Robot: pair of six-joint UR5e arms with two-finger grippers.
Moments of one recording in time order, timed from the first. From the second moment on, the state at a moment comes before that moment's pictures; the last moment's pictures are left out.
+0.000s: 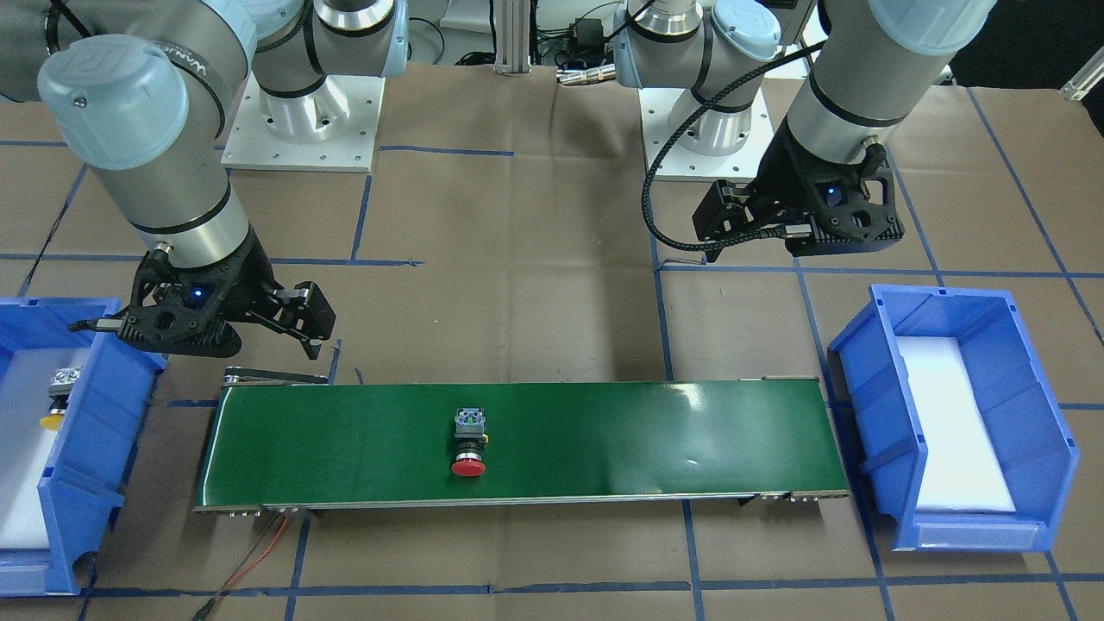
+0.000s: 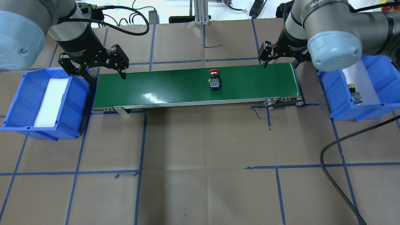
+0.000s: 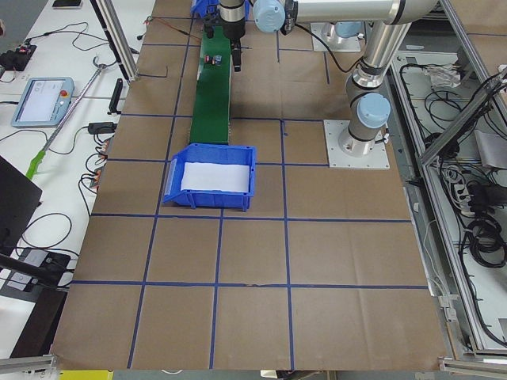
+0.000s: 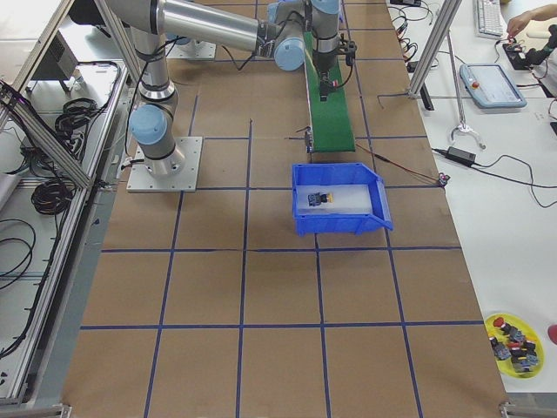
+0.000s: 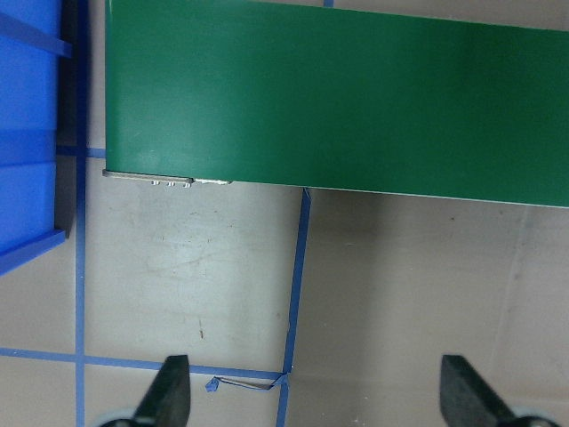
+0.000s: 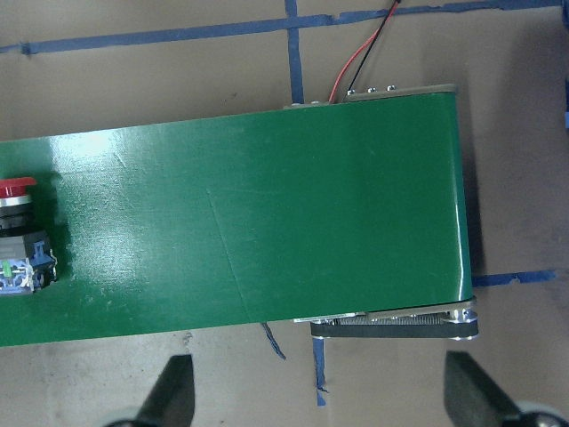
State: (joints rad) left arm -1.54 -1.62 -1.56 -1.57 1.56 -0.07; right arm 1.57 -1.39 1.66 -1.94 -1.56 0.08
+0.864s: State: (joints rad) left arm -1.54 -1.62 -1.56 -1.57 1.56 -0.07; right arm 1.58 -1.36 1.67 -1.95 -1.55 0.06
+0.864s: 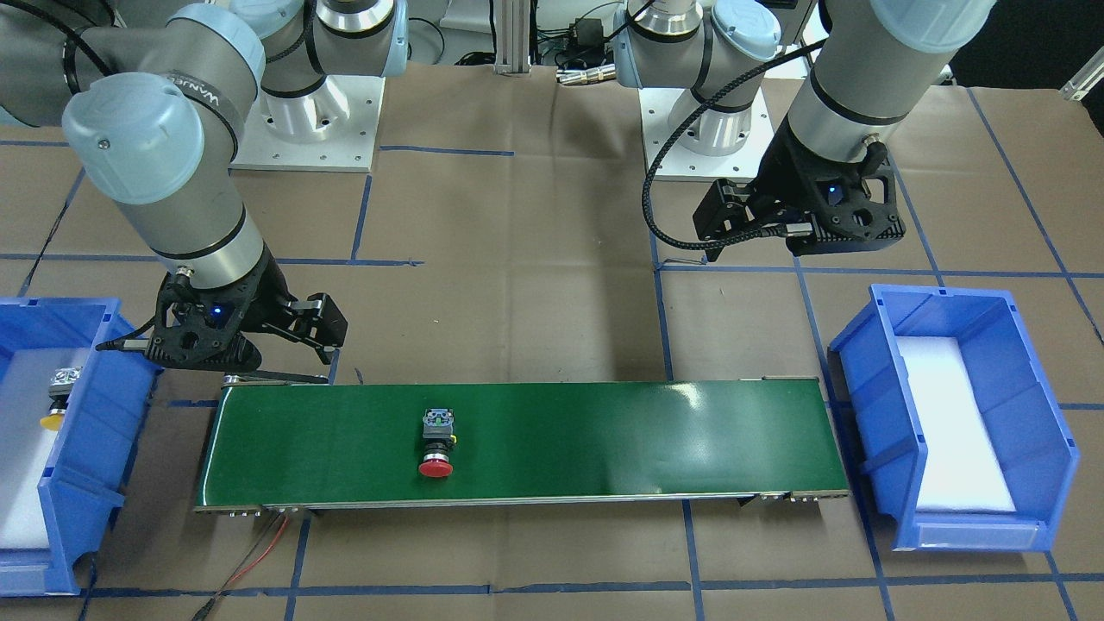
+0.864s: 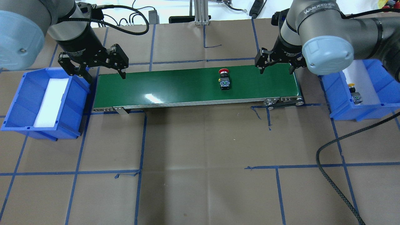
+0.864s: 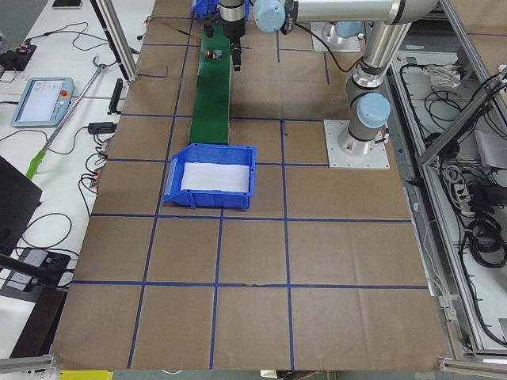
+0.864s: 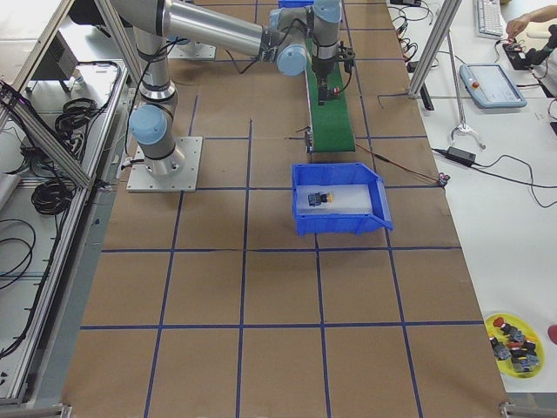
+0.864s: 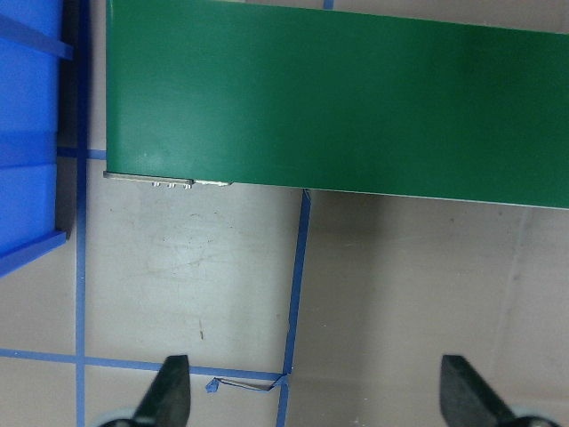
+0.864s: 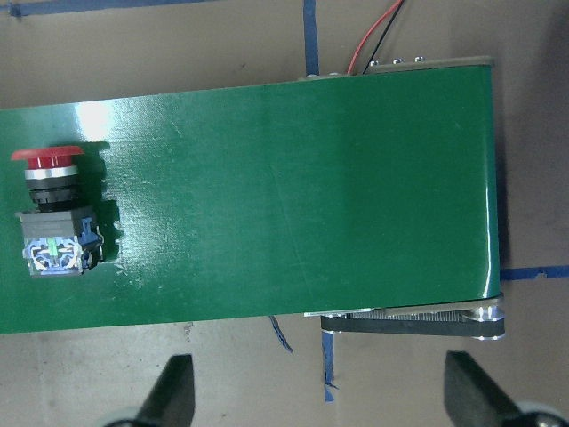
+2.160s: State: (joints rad) left arm -1.54 -1.62 -1.57 -1.57 1.56 -0.07; right arm 1.60 -1.20 1.66 -2.10 -1.47 0.08
